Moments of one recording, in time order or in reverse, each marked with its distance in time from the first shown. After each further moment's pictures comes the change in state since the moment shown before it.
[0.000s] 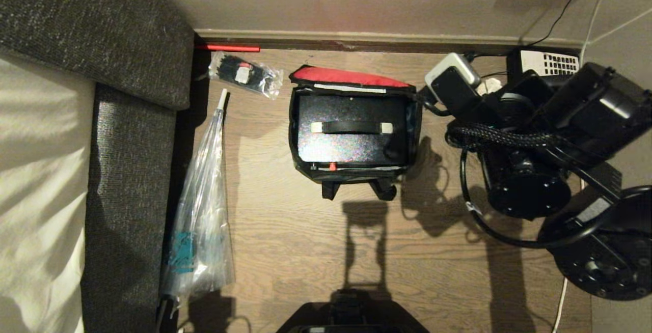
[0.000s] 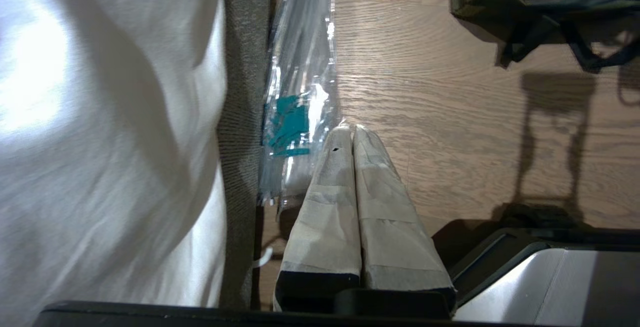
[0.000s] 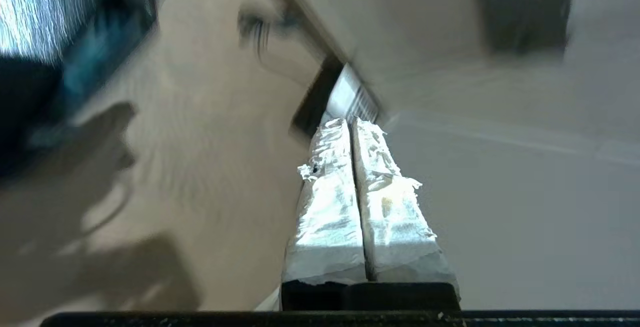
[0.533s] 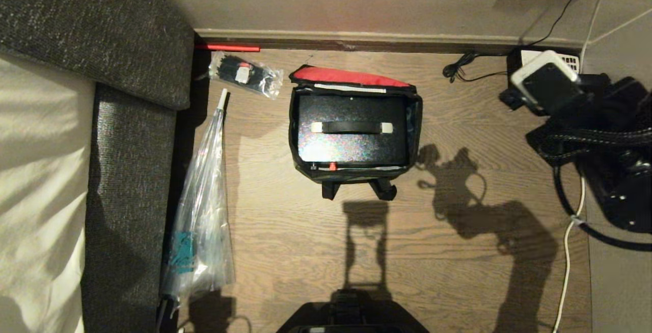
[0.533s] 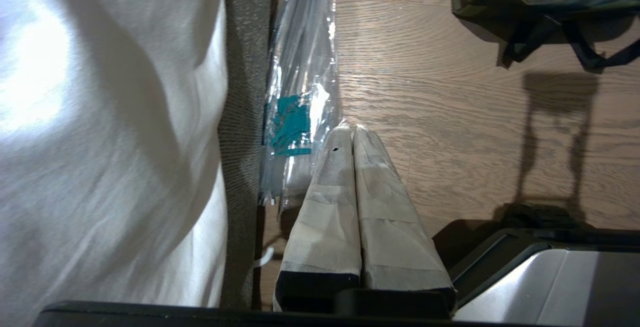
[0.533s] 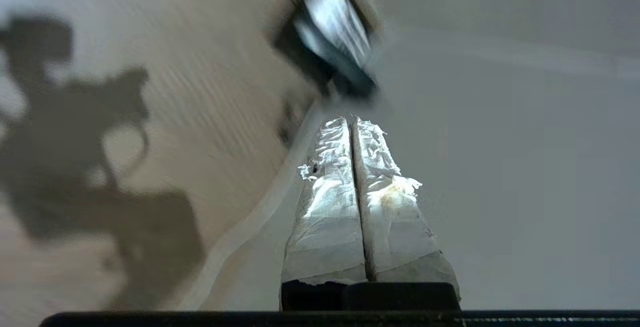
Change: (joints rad) left arm 0.000 0.000 0.000 0.000 0.000 0.000; right arm -0.166 -0.303 0.107 0.438 0.003 0.214
